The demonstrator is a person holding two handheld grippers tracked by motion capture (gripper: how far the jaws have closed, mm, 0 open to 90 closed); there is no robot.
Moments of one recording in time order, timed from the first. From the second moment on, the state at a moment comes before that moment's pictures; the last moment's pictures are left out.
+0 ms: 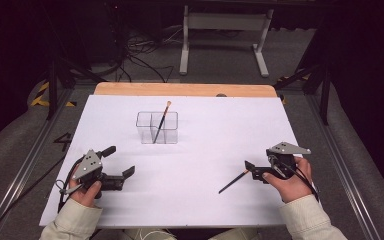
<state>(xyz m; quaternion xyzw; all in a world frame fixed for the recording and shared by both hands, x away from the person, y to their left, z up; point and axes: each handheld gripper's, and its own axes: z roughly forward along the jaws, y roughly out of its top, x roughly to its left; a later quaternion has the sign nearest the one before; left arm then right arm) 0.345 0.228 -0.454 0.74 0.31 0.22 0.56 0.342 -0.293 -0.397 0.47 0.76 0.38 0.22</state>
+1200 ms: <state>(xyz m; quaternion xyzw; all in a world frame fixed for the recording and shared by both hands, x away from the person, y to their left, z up) 0.340 0.226 -0.456 0.75 0.30 0.22 0.55 0.352 -0.279 -0.394 0.53 0.79 0.28 0.14</state>
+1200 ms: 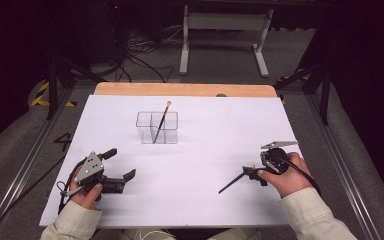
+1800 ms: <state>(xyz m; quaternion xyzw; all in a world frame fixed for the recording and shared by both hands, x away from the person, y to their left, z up) 0.344 0.223 -0.457 0.75 0.28 0.20 0.57 0.358 -0.263 -0.395 0.56 0.79 0.24 0.13</state>
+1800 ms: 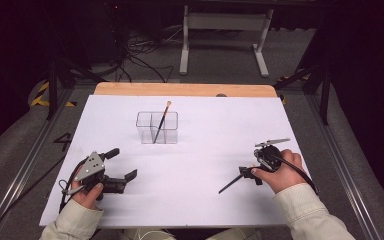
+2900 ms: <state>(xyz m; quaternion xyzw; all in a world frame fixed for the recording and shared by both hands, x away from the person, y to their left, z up) 0.343 0.215 -0.458 0.75 0.26 0.19 0.57 0.366 -0.243 -0.408 0.60 0.77 0.17 0.09</state>
